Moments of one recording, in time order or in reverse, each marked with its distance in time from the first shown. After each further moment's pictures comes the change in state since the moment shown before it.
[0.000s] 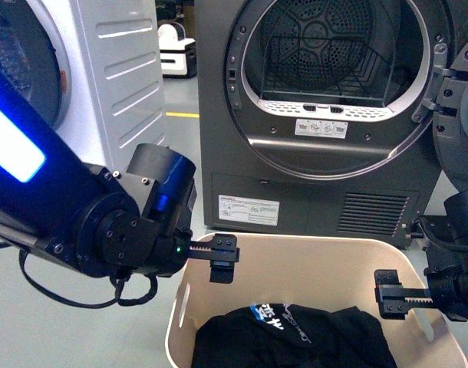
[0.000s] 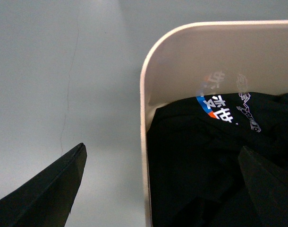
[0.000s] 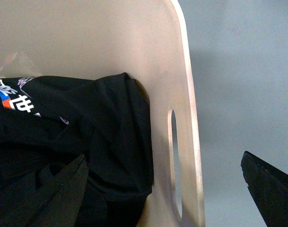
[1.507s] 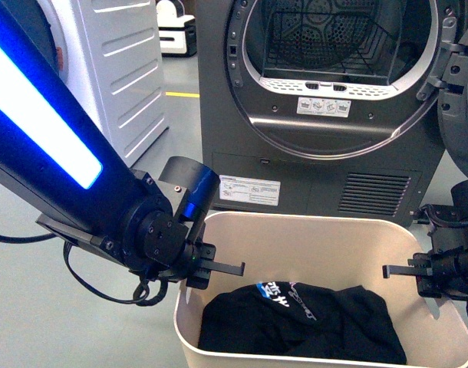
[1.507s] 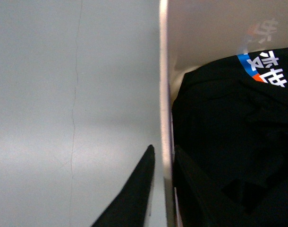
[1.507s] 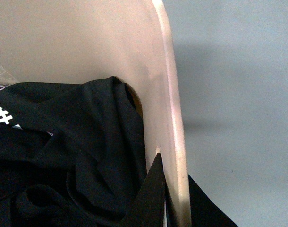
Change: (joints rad) left arm -0.034 0.130 0.103 -0.126 -0.101 0.045; right arm -0.084 0.151 0.167 -0.066 -0.047 -0.013
